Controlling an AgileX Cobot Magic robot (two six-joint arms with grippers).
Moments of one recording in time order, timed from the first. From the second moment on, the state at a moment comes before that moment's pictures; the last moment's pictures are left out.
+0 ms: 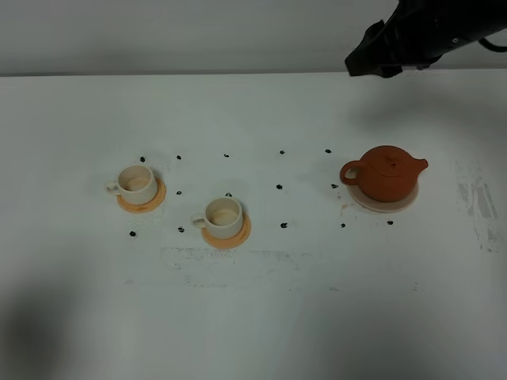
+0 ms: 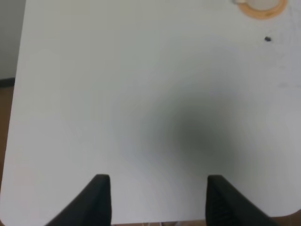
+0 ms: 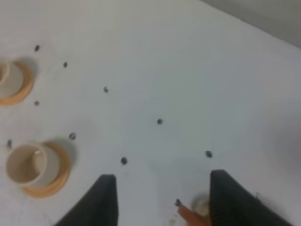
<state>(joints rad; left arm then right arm) 0.00 0.38 -0.77 0.13 1.19 0.10 0.16 1.79 -1.59 0.51 0.89 -0.72</state>
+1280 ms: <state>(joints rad) 0.00 0.11 -0.51 -0.04 1.07 0.09 0.32 1.99 -1.59 0.40 0.81 -0.76</state>
